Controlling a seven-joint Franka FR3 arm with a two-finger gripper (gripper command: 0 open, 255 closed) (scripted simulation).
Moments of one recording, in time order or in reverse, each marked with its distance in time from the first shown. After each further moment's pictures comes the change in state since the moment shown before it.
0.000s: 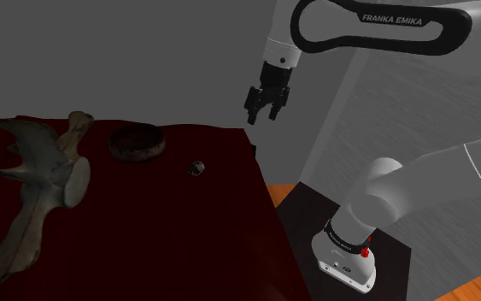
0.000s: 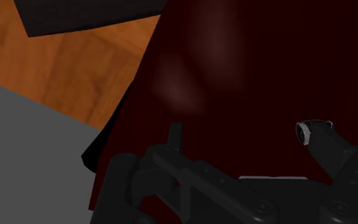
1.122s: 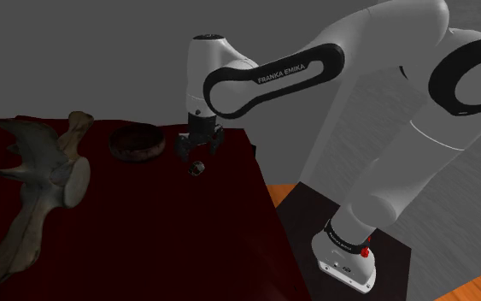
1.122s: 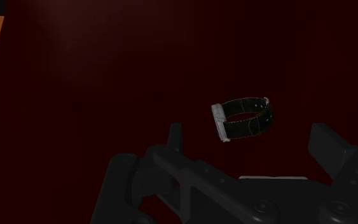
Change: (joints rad) arm 0.011 0.535 0.288 0.141 -0.103 0.397 0.387
